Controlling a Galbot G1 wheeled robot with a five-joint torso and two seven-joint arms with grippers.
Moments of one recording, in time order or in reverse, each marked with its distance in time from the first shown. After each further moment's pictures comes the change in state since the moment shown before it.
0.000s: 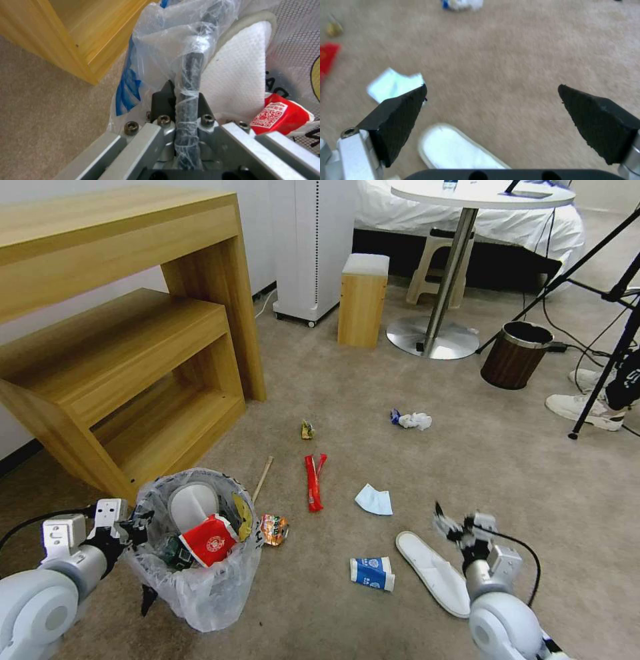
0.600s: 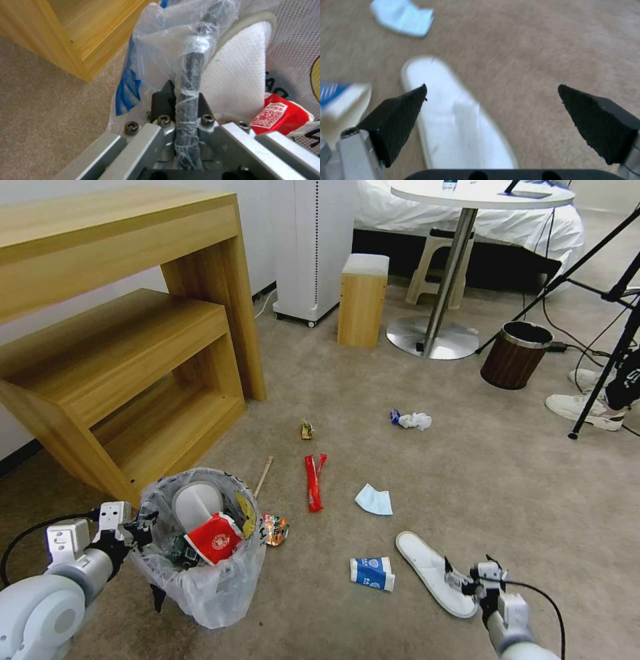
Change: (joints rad) left arm 0.005 -0.061 0.009 0.002 0.040 -0.022 0.028; right arm -0.080 -0.117 -0.093 -0.242 -0.190 0.251 -0.234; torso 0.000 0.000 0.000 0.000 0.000
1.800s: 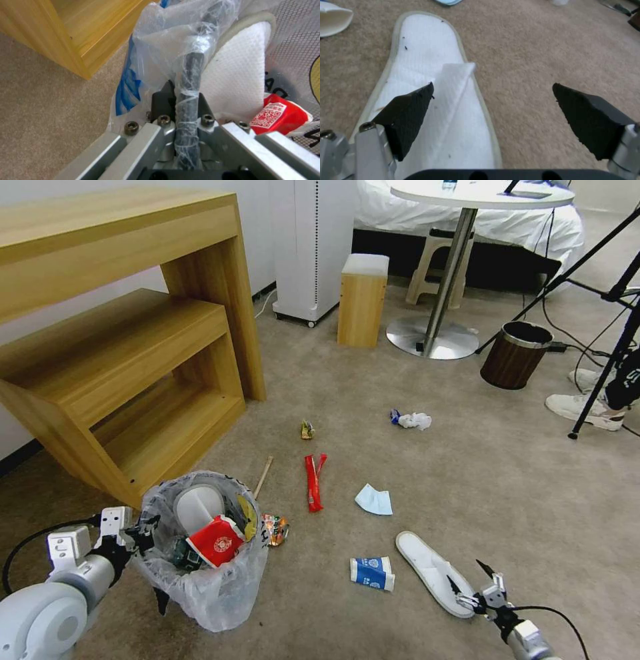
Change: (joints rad) left arm 0.013 -0.018 0.000 0.007 0.013 -0.020 0.015; right arm 0.304 0.109 -0.051 -0.654 -0.271 0.467 -0.385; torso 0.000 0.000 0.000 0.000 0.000
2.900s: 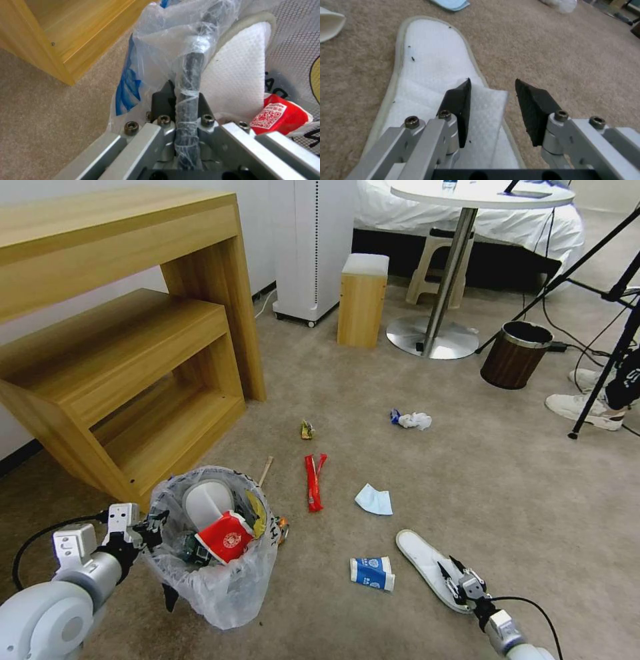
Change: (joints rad) left arm -0.008 -0.013 0.025 -0.032 -0.009 -0.015 0.004; right arm 0.087 0.063 -0.025 -0.094 -0.064 0.041 0.015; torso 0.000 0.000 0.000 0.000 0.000
